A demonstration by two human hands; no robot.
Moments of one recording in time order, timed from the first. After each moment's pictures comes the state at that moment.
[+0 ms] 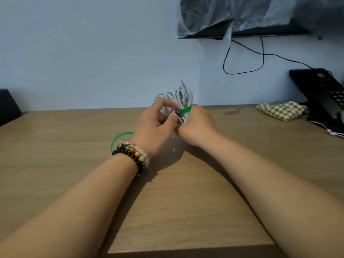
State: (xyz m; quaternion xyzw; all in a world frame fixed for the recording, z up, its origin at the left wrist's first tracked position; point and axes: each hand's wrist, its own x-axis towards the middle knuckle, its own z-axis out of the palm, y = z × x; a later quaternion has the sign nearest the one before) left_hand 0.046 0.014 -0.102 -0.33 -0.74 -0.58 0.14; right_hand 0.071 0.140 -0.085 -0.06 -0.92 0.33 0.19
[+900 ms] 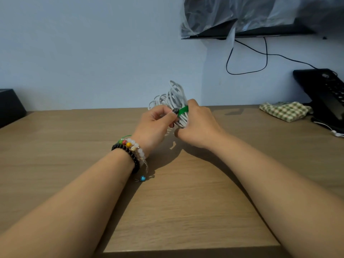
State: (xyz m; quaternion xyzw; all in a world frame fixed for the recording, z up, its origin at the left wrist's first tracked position) left_hand 0.046 0.010 -0.093 -0.23 -0.72 -0.66 0.02; right_hand 0.066 0.144 -0.087 0.00 -0.95 0.23 0.22
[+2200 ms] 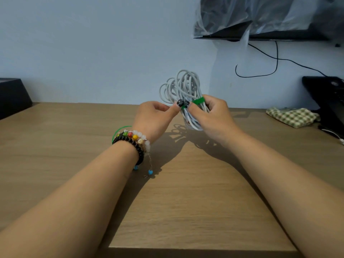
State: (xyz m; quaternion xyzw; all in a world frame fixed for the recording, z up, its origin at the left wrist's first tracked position) left_hand 0.035 -0.002 -0.083 -0.12 -0.81 -0.56 0.12; right_hand 0.067 0.150 -0.082 0.09 -0.80 0.53 0.26
